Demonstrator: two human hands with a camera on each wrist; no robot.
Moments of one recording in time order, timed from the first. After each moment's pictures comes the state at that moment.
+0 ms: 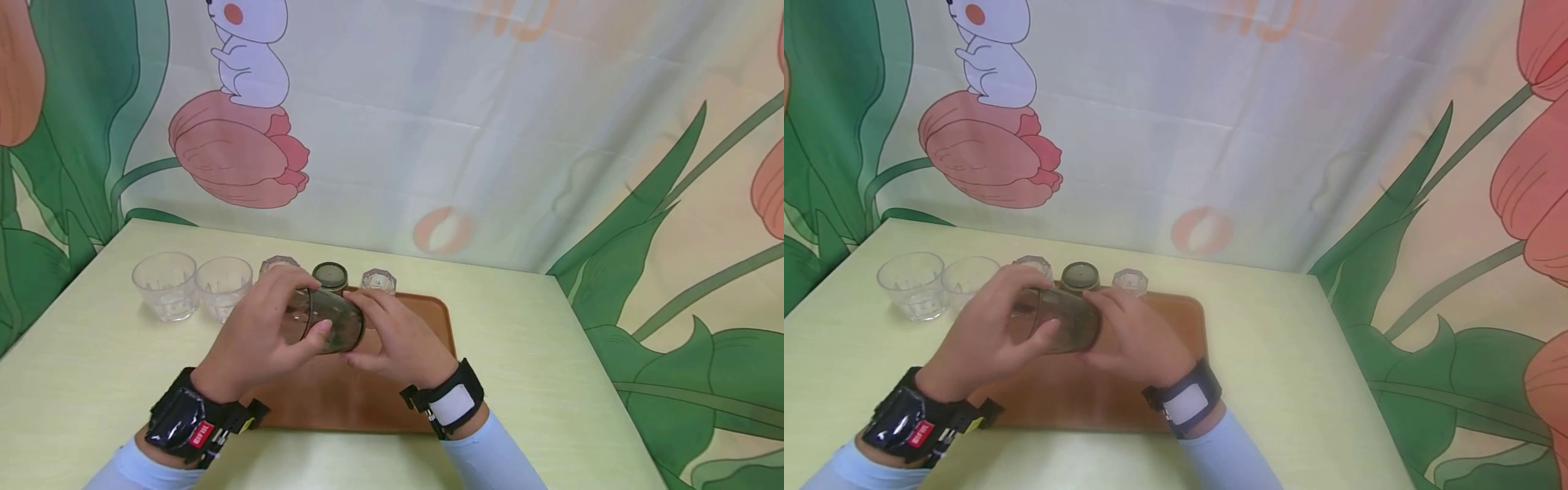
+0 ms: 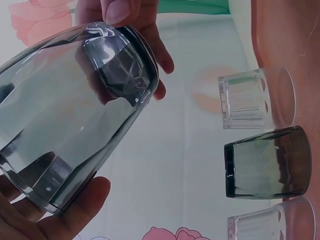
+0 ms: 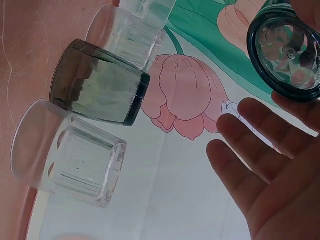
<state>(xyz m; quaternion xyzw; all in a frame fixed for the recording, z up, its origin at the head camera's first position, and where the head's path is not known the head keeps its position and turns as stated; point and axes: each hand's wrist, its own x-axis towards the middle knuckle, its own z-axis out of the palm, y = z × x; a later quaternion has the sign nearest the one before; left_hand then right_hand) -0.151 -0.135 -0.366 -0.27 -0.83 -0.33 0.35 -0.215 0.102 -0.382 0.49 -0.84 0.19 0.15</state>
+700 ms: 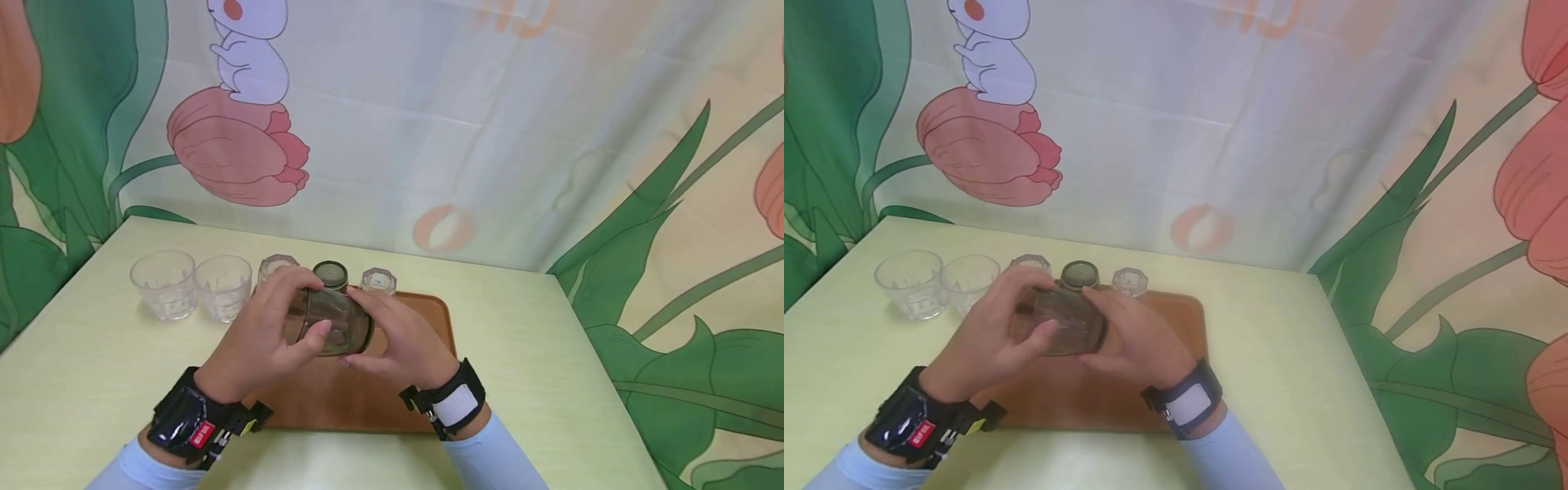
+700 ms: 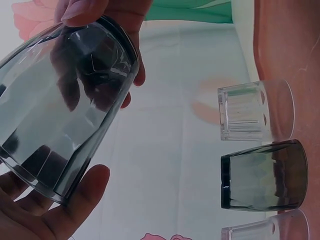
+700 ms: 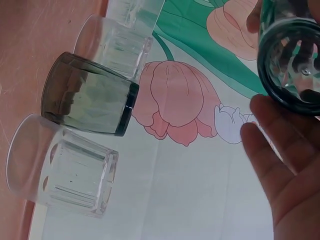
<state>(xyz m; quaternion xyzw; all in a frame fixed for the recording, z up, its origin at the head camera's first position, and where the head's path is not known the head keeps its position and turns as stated) -0.151 -0.132 -0.369 -0.27 -0.83 -0.37 0.30 -0.212 0.105 -0.376 0.54 -0.79 0.22 0.19</state>
